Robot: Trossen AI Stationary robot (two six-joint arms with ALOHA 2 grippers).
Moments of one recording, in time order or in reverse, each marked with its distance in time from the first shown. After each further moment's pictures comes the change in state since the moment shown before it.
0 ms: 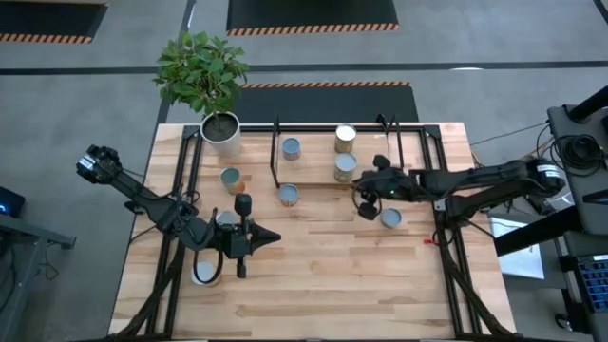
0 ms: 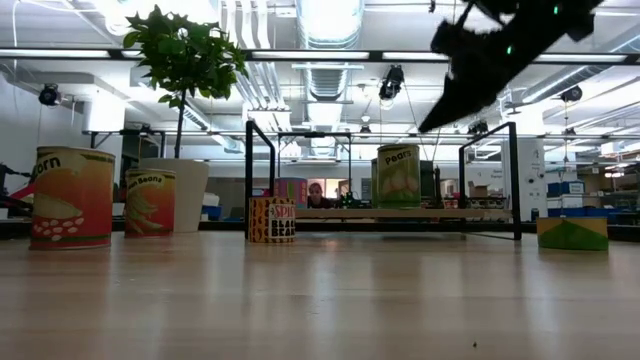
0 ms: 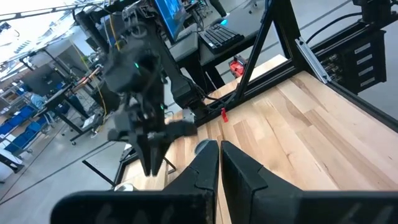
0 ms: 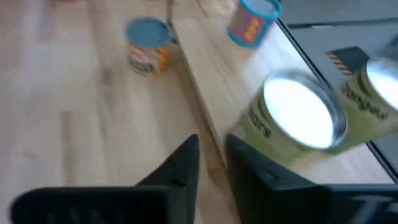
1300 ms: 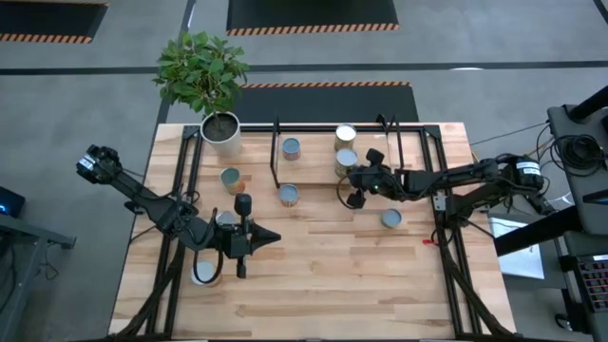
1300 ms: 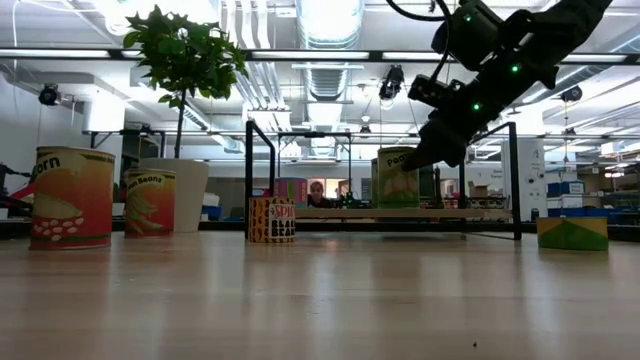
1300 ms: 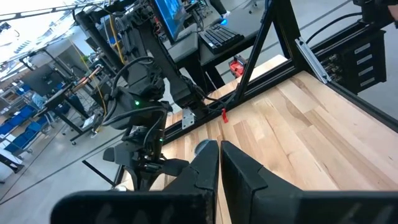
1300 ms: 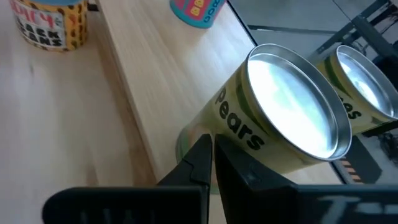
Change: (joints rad) left arm 0.000 0.000 0.000 0.000 0.000 0.000; right arm -0.120 0.205 -0.071 0.299 0.131 -0.194
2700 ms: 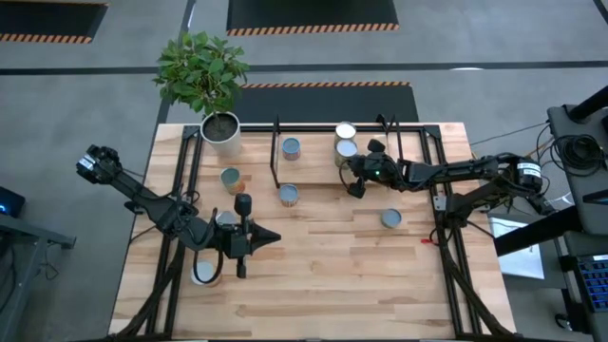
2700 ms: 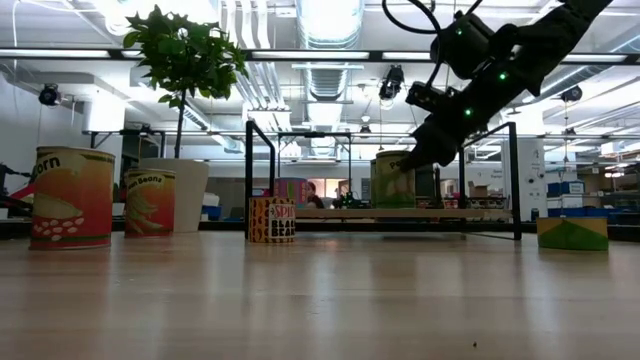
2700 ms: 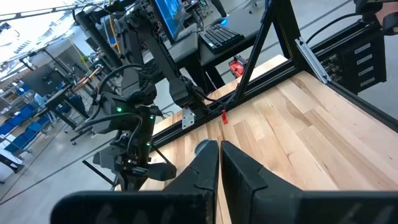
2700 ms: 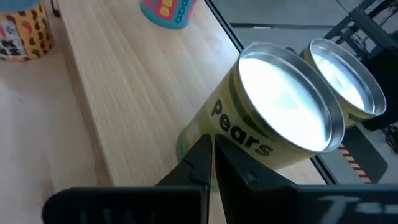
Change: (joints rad) left arm 0.000 0.000 0.000 0.000 0.000 0.000; right arm -0.129 0.000 0.000 0.054 -0.103 -0.043
